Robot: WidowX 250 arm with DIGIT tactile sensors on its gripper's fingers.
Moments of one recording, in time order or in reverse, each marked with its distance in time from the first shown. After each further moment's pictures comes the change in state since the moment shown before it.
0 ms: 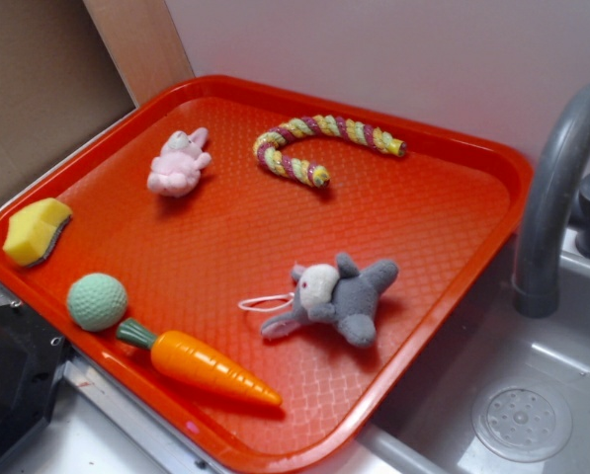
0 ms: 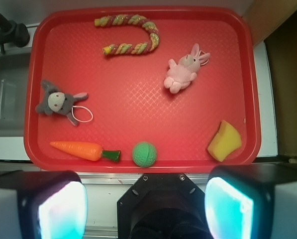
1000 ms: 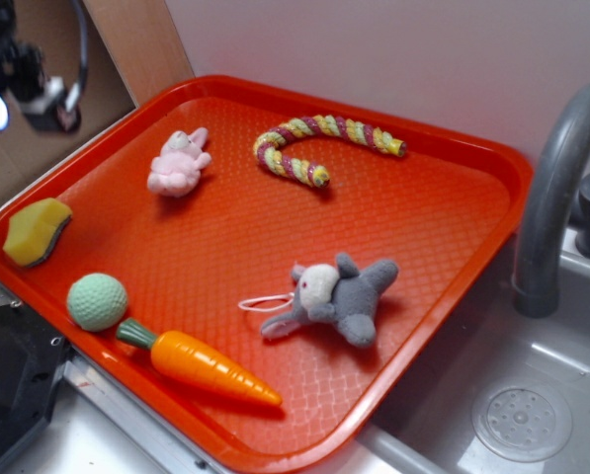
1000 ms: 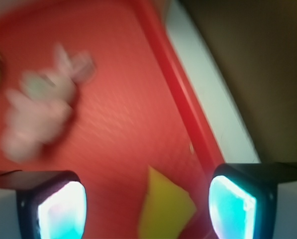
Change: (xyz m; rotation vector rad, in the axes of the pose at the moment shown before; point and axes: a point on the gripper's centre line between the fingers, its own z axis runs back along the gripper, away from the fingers) arm 0.032 0.135 -0.144 0.157 0.026 0.367
